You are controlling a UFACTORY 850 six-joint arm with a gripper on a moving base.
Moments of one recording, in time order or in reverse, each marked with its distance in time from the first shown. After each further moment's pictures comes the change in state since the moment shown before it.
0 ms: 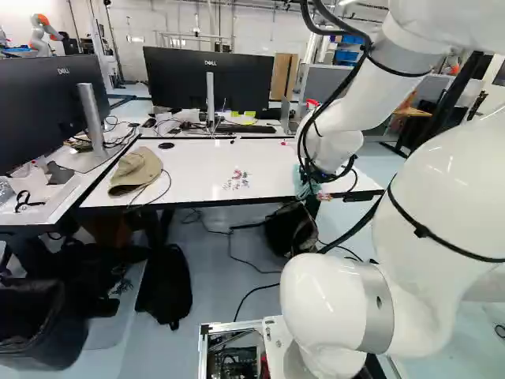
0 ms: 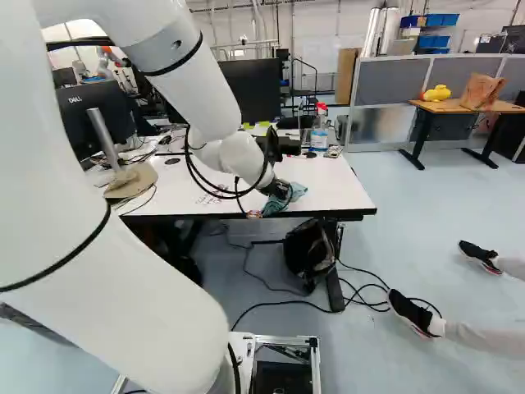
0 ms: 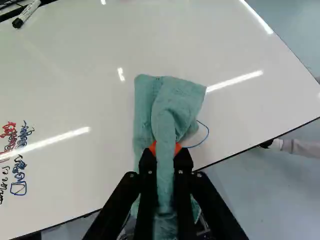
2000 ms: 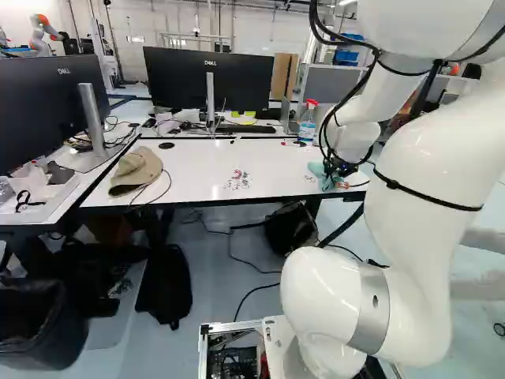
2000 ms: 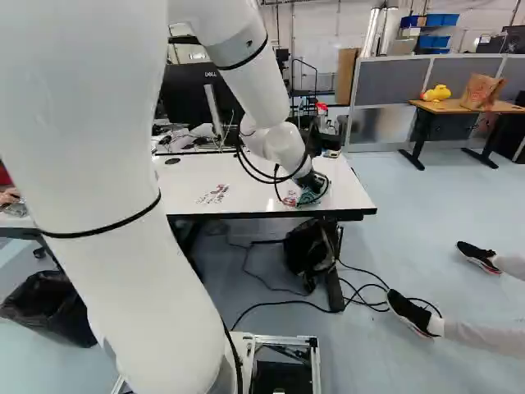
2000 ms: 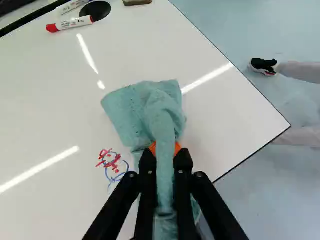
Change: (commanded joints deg) arm -10.7 -14.6 -15.3 0.0 0.0 0.0
